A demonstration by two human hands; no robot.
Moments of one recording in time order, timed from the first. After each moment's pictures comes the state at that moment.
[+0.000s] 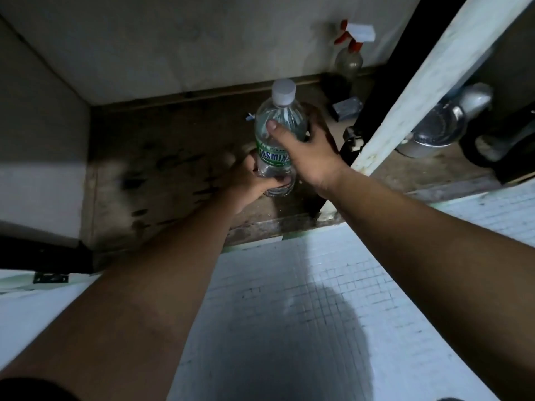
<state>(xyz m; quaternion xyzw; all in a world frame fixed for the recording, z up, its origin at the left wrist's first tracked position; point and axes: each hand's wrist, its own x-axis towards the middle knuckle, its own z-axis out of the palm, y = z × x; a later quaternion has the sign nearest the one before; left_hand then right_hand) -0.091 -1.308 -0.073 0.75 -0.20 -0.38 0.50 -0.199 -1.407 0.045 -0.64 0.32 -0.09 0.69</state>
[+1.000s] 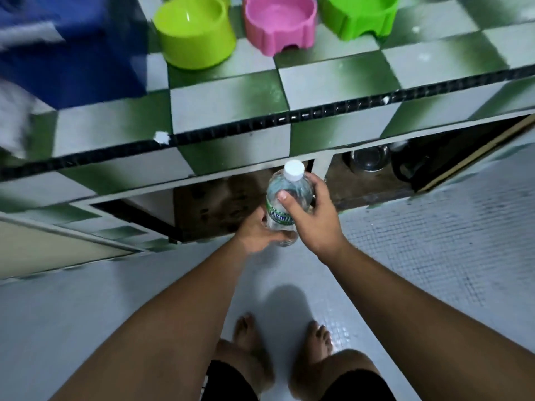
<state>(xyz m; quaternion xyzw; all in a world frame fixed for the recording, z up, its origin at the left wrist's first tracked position) -0.267 -1.171 0.290 0.71 -0.20 -0.46 0.49 -0.372 -1.275 0.368 -0.64 0.37 -0.18 0.65</state>
